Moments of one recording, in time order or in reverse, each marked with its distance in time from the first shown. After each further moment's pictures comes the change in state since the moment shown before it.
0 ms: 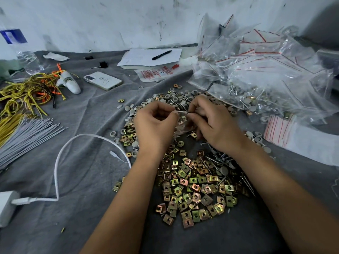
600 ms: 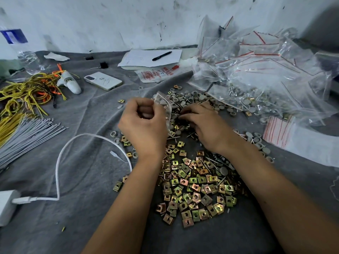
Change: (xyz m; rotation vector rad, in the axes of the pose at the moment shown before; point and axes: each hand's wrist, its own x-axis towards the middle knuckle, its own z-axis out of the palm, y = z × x) left_hand -0.002 0.005 -0.002 -0.033 0.433 0.165; right_hand 0.011 0.013 0.012 -0.475 -0.180 -0.023
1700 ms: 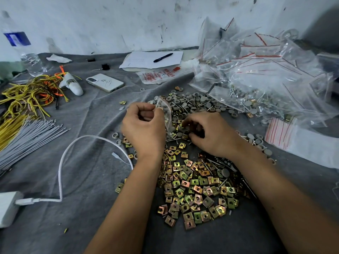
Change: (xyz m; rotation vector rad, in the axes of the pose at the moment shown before) left_hand 0.003 -0.007 -0.001 -0.062 -0.057 -0.177; right_hand -0.010 -0.001 -0.003 0.207 -0.005 0.069
